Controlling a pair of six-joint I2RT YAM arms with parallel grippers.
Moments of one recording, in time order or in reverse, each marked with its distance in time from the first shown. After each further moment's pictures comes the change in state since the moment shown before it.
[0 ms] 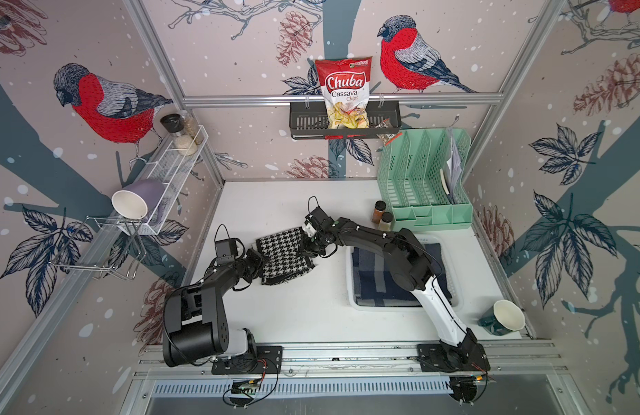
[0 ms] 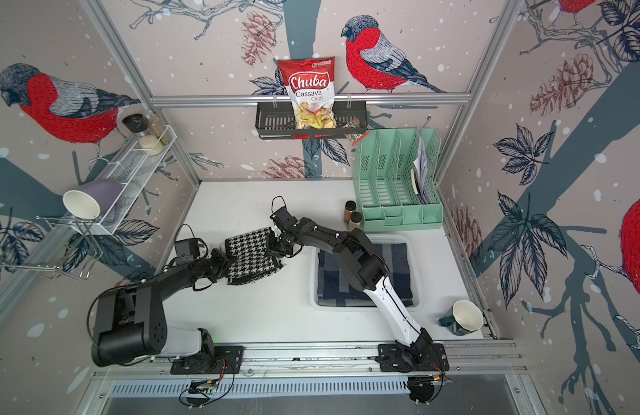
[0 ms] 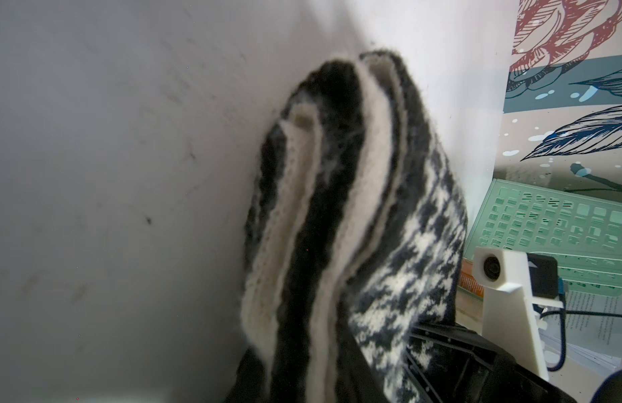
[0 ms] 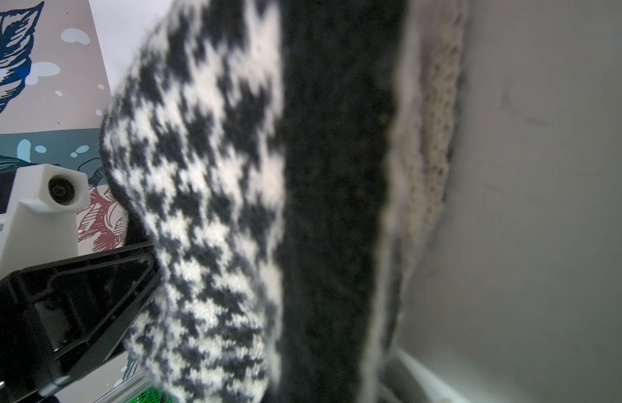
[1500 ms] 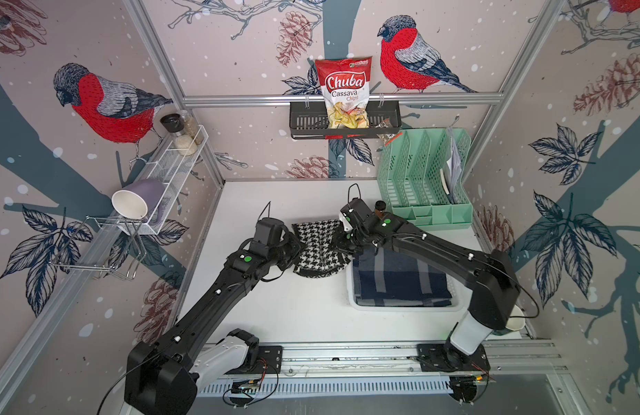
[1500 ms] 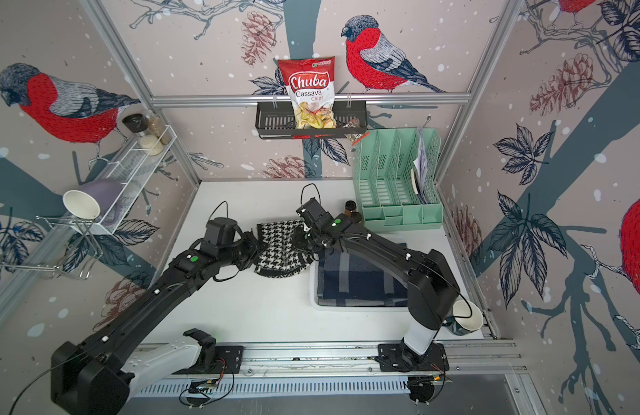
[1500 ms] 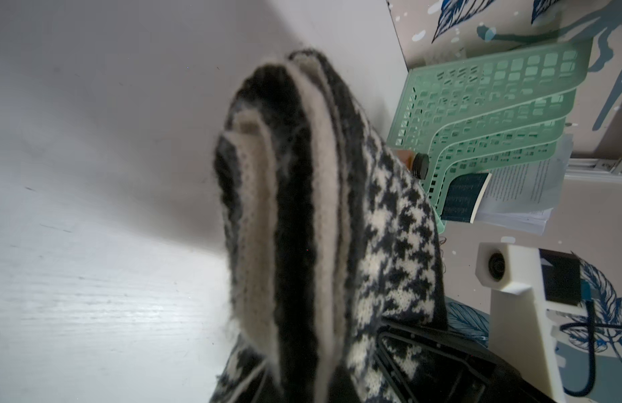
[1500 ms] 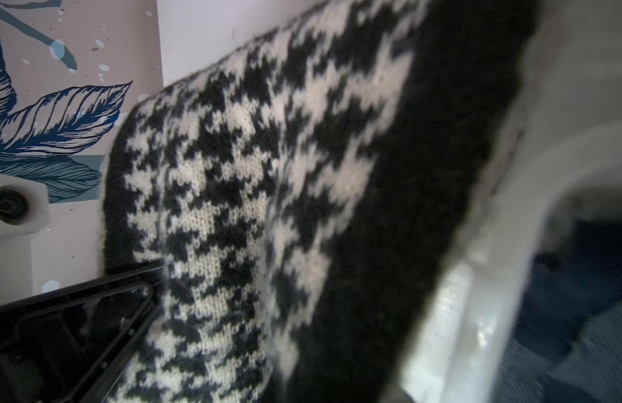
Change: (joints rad) left arm -0.704 -0.327 0.340 -0.409 -0.343 -0.383; right arm -0.022 -0.736 -0.495 -0.177 0.257 0.078
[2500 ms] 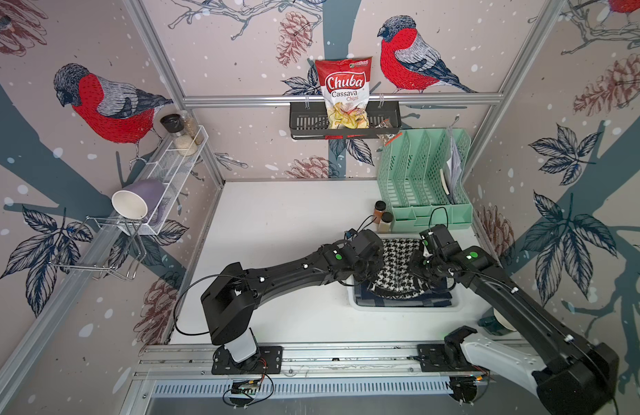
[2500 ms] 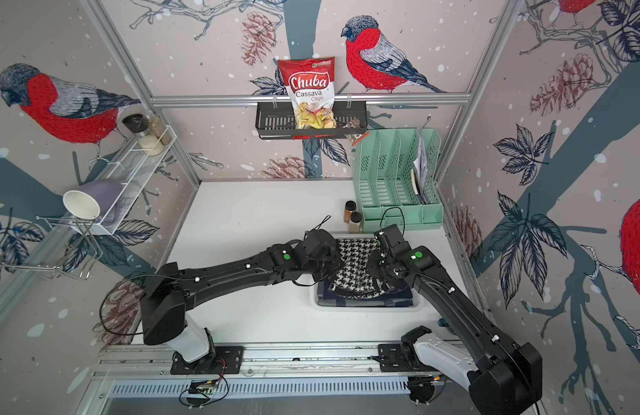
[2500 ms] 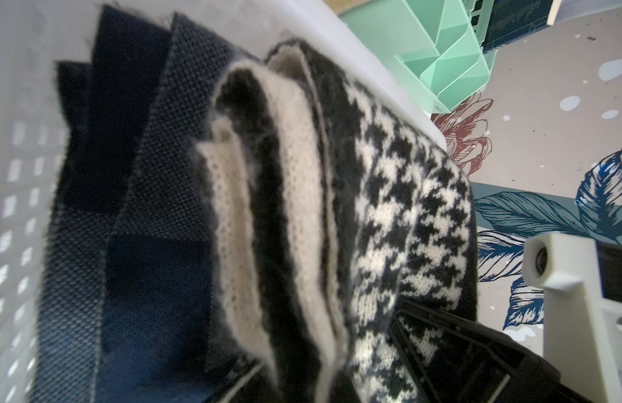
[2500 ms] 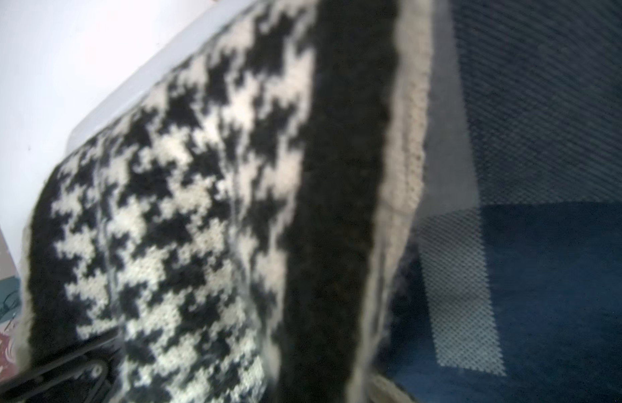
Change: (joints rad) left arm -0.596 0.589 0.400 0.126 -0.184 -0.197; right arm -0.395 -0.624 -0.506 -0.315 0.176 -0.060
